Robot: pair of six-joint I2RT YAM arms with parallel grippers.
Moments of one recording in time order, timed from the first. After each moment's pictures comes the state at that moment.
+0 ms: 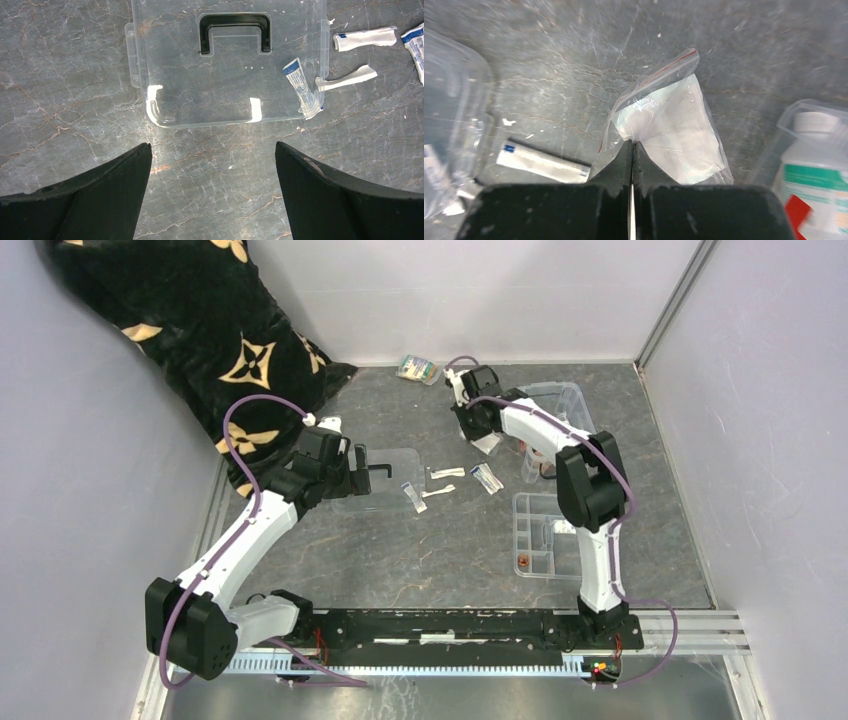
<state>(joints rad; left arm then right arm) -0.38 1.15 0.91 -0.61 -0.16 -0.38 0.48 2.15 1.72 -0.53 0.02 -0.05</state>
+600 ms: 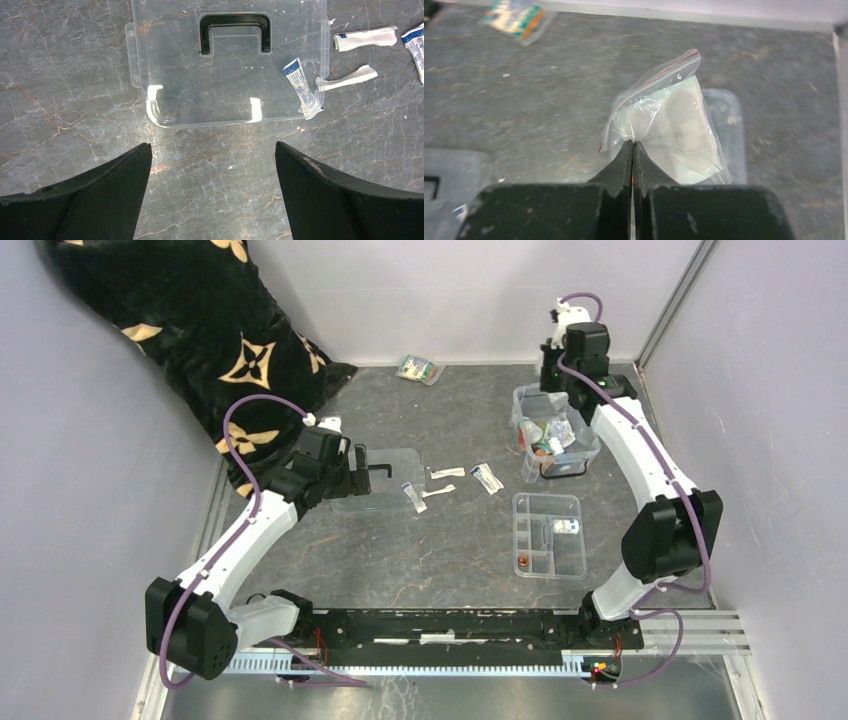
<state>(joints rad) -0.38 1.15 0.91 -0.61 -0.16 -0.38 0.23 1.64 1.57 -0.41 0.04 0.06</state>
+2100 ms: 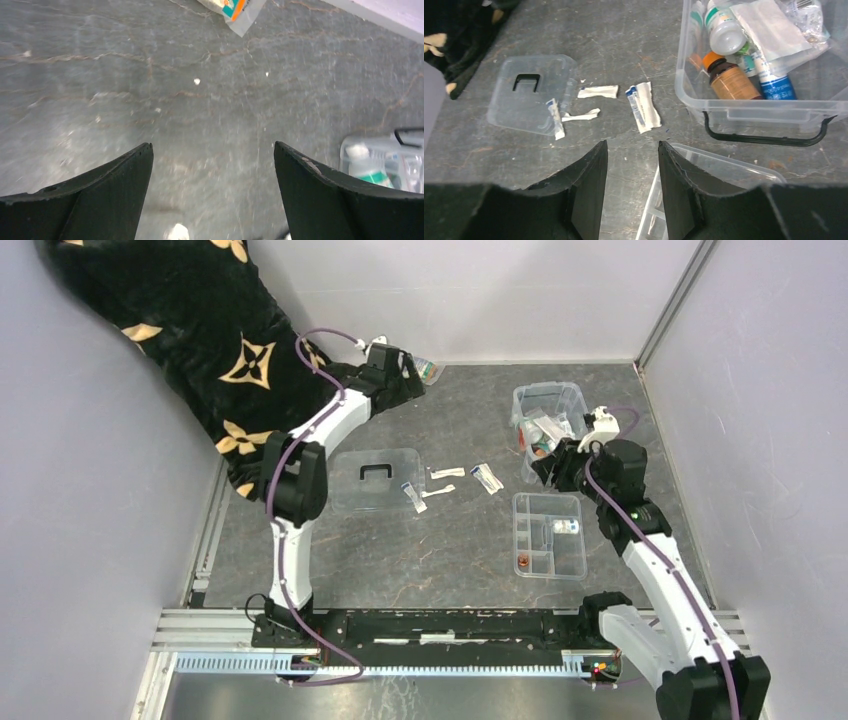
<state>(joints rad) -0.37 2.09 1.77 -0.35 -0.12 -0.60 0.14 0.90 0.72 -0.23 -0.27 0.31</state>
